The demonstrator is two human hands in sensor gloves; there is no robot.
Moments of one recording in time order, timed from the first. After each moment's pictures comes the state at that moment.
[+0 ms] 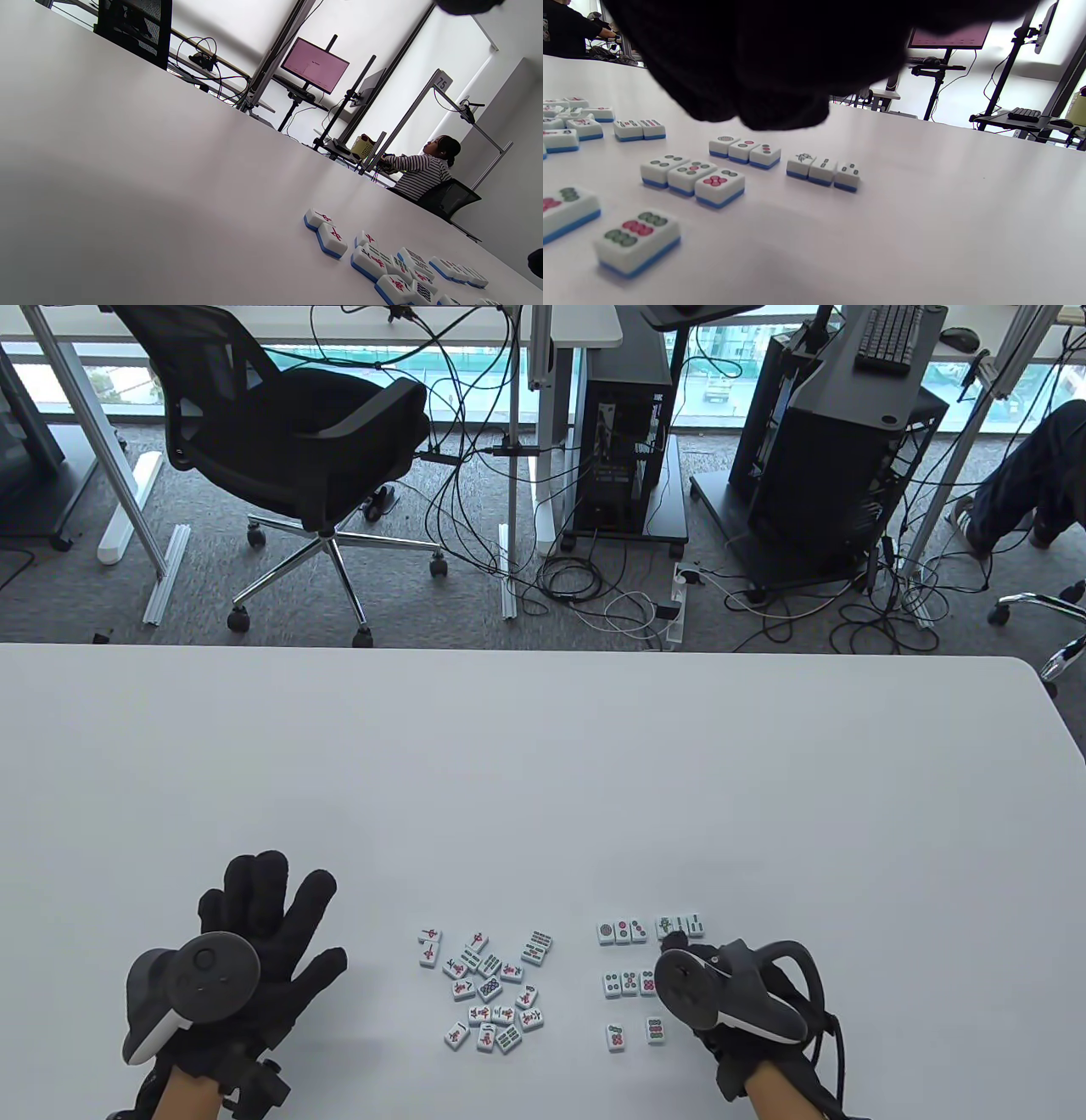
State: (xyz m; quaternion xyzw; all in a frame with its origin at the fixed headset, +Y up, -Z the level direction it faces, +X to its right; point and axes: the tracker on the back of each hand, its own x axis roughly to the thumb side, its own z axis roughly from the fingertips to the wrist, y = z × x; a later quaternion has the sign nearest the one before) left_hand -0.292 -0.722 -0.225 0.00 -0.09 0.26 0.96; right_hand 0.173 -0.719 -0.250 -0.20 -0.04 -0.98 0.06
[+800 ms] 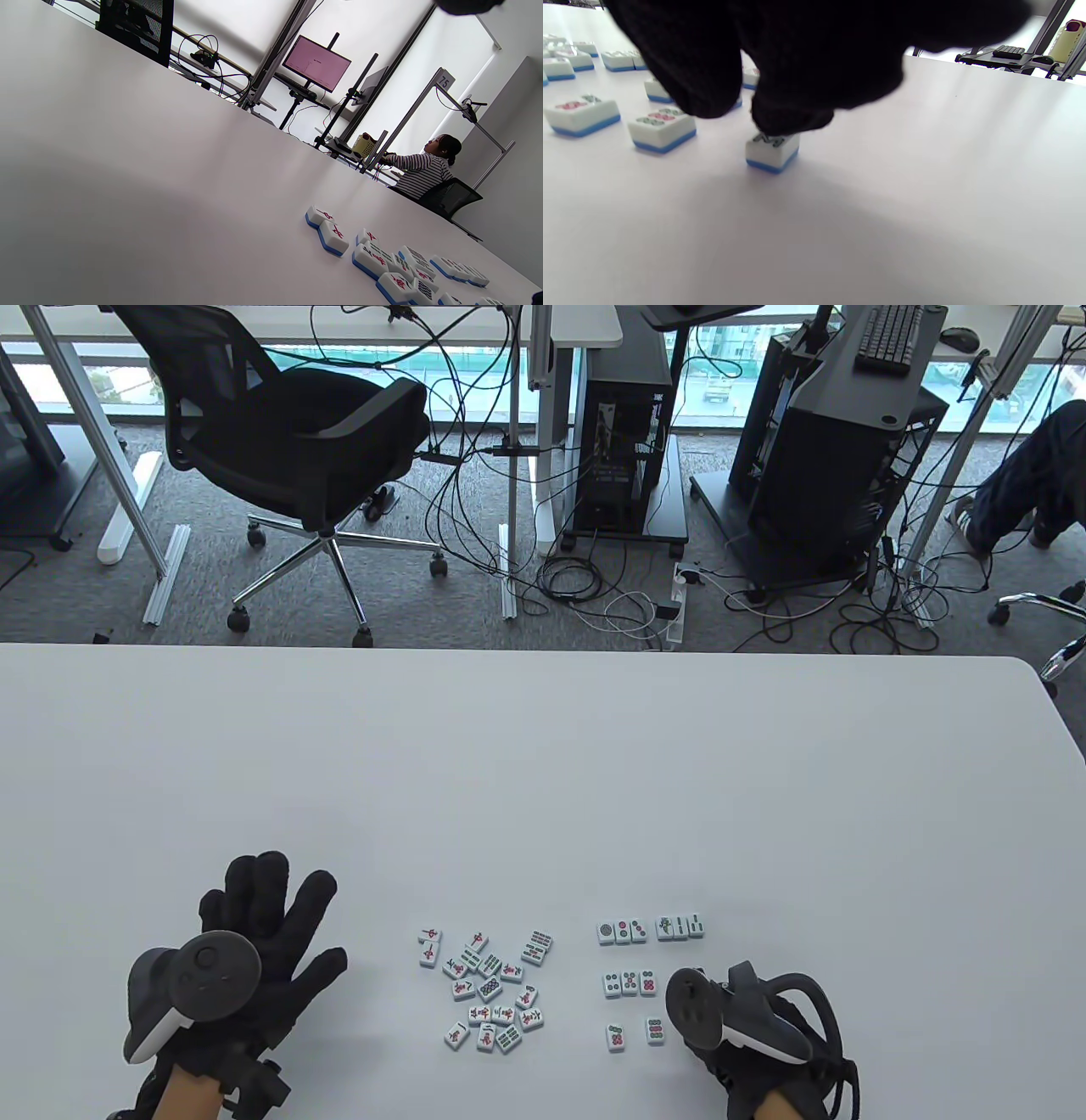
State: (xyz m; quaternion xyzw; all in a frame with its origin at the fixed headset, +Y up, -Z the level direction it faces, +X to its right) left_hand -0.291 -0.722 -0.226 -0.01 -0.09 0.26 0.96; right_hand 0.177 -0.732 -0.239 -0.16 -0.12 -0.98 0.05
